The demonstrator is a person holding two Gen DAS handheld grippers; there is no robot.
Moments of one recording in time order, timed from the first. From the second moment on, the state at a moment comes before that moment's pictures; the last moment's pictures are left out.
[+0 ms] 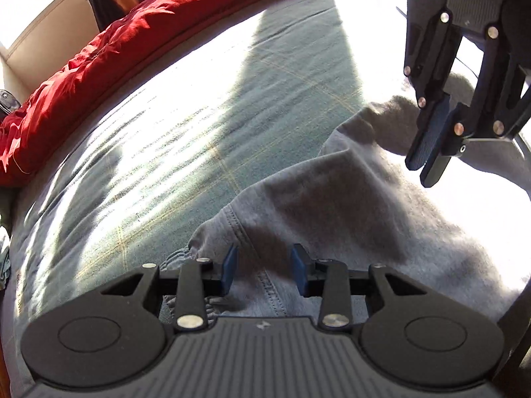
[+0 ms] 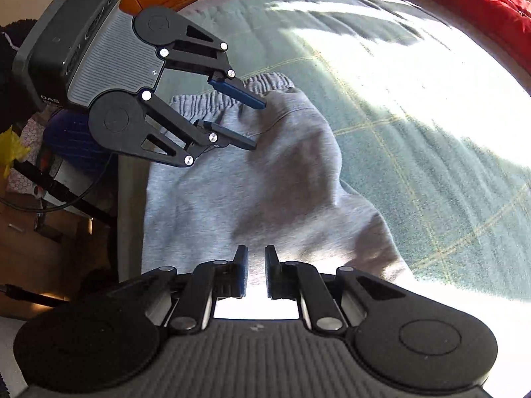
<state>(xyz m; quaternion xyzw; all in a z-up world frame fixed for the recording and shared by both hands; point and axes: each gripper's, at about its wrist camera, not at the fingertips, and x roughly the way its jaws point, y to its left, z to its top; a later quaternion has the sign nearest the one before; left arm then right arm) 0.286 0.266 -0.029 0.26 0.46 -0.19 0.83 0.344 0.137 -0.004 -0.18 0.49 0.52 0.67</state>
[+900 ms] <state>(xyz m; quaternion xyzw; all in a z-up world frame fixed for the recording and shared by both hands) 0.323 0.297 -0.029 0.14 0.52 -0.15 0.83 0.399 0.057 -0.036 -0.10 0.54 0.41 0.73</state>
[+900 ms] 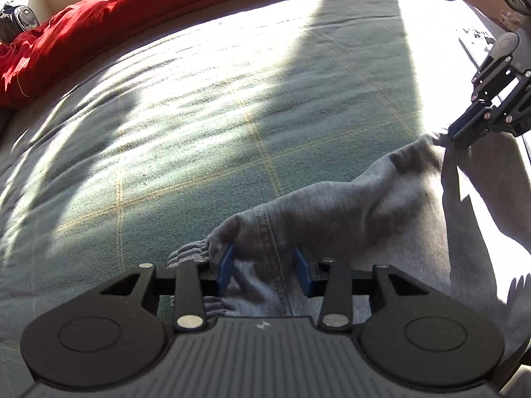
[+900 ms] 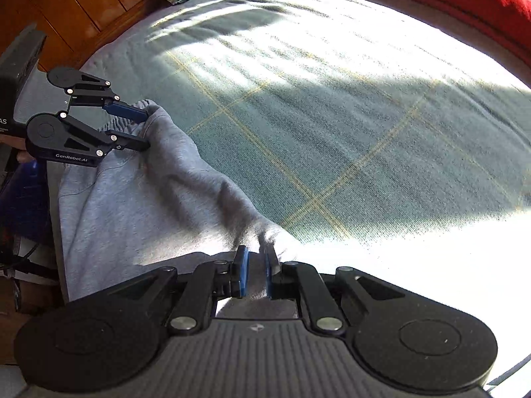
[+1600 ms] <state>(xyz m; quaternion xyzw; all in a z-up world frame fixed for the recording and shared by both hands) 0.179 0.430 -0.058 -0.36 0.49 0.08 0.79 0.391 0.139 -0.001 -0.13 0.49 0.54 0.67</state>
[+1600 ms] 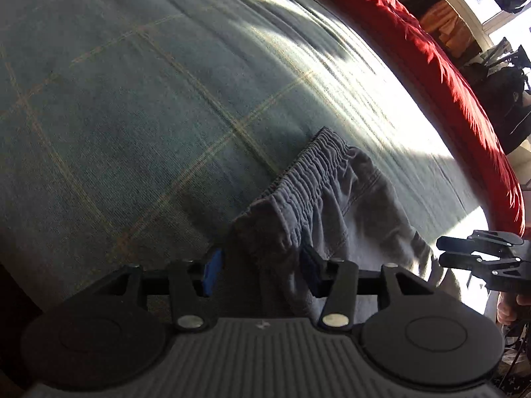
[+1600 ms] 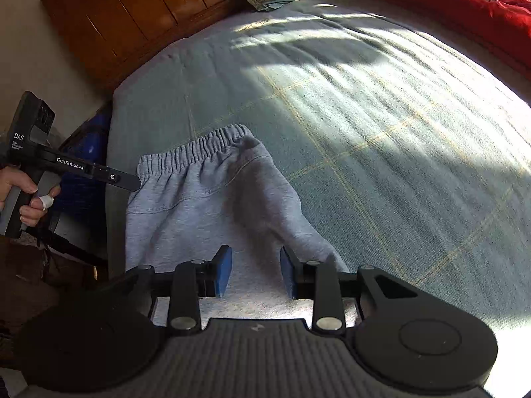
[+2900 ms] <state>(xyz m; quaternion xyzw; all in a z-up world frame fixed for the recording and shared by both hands) 0.208 0.457 -0.044 -0.29 0.40 0.02 0.87 0.378 0.201 0.001 -0.20 0.51 0.56 0.63</state>
